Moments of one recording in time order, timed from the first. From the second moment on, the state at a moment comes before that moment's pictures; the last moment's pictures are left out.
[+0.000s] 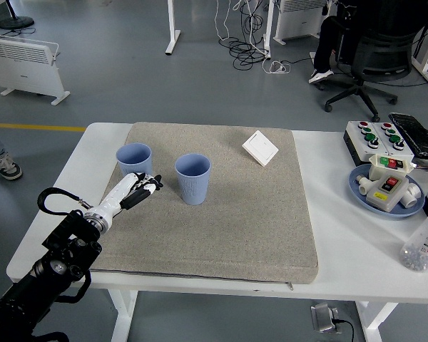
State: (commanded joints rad) left arm -0.86 0.00 -1.35 -0.19 1.81 -0.01 -0.47; right arm 0.09 -0.11 1.23 0.18 -0.92 -0.02 -0.18
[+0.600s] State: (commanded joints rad) left arm -0.62 0.13 -1.22 -0.58 1.61 -0.01 -0.40; right arm 0.10 -0.12 1.25 0.18 -0.93 -0.02 -0.18
